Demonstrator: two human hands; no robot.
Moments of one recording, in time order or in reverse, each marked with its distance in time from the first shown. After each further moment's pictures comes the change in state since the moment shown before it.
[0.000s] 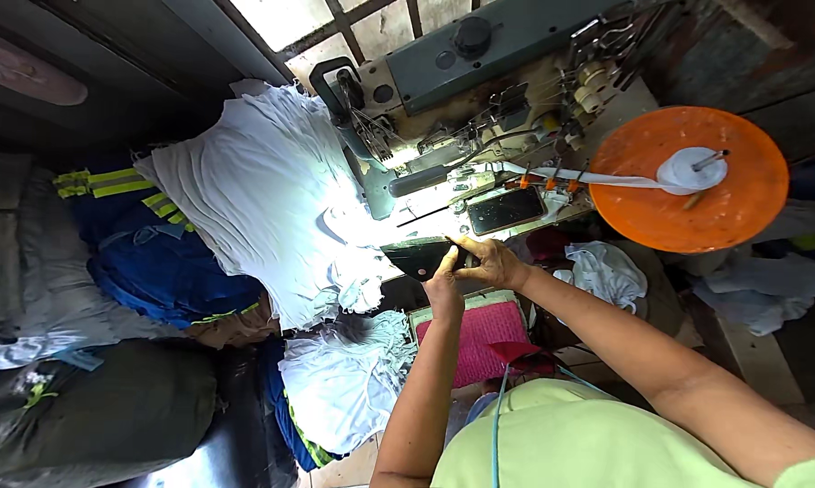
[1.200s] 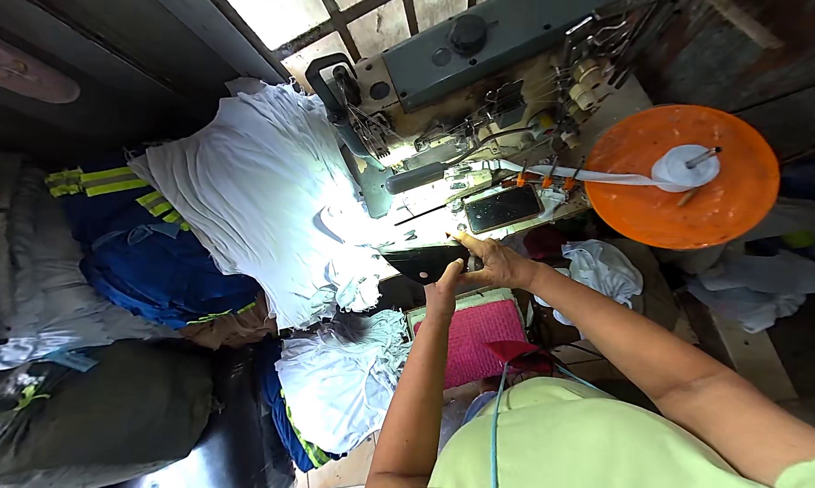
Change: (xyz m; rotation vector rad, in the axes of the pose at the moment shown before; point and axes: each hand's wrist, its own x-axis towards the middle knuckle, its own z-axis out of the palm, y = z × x) left_hand 0.007 -0.011 -0.031 0.129 -0.397 0.155; right_hand -0.002 -0.013 -0.017 0.111 -0.171 0.079
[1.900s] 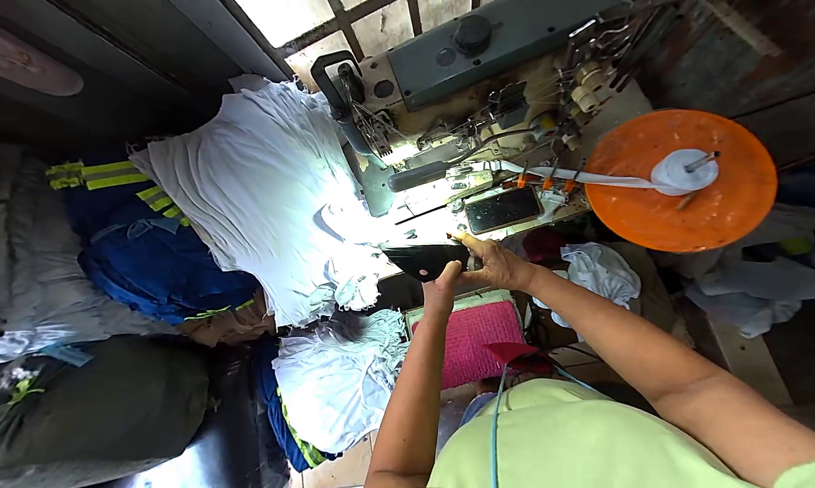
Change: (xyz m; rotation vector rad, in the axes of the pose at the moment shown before) left_hand 0.001 0.004 -0.001 0.040 0.000 -0.006; right_hand -0.001 0.001 0.004 0.045 0.035 -0.028
